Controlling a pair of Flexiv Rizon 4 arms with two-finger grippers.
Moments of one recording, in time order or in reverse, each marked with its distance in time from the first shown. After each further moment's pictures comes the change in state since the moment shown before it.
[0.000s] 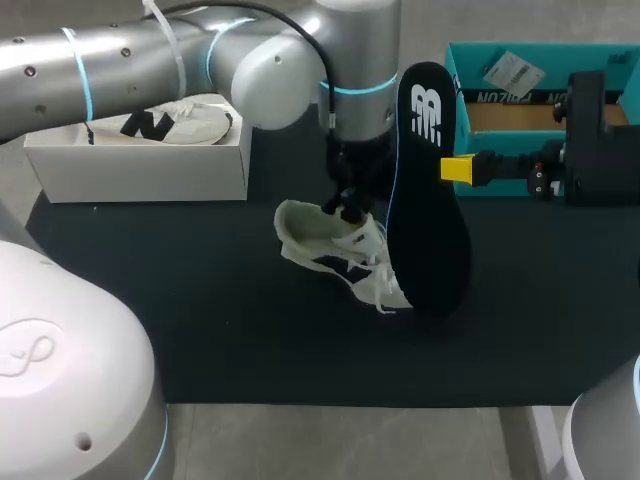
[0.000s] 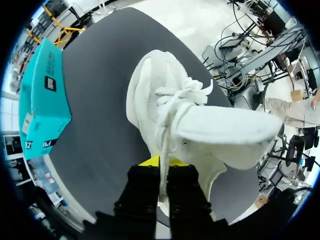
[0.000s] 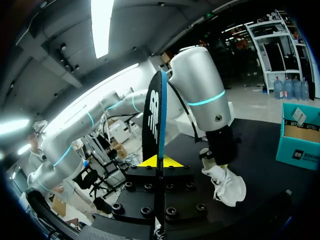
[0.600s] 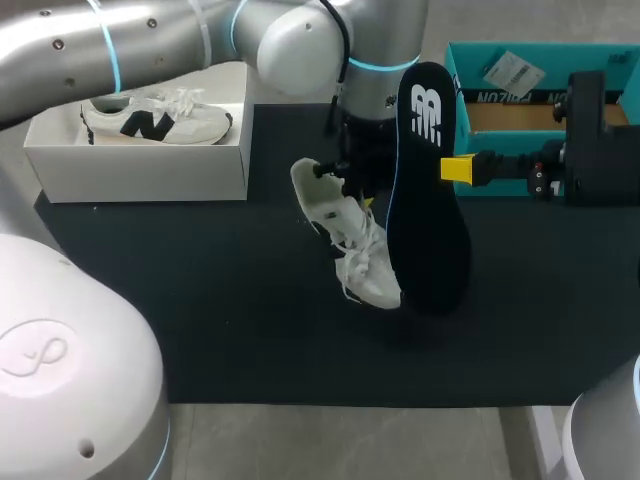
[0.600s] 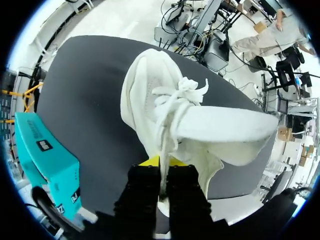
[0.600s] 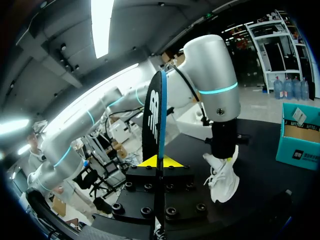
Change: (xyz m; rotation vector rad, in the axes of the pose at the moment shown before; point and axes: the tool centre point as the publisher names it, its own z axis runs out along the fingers) left arm -0.027 0.009 -0.016 -0.065 0.089 0.573; right arm 0.000 0.000 0.000 0.000 0.000 0.000
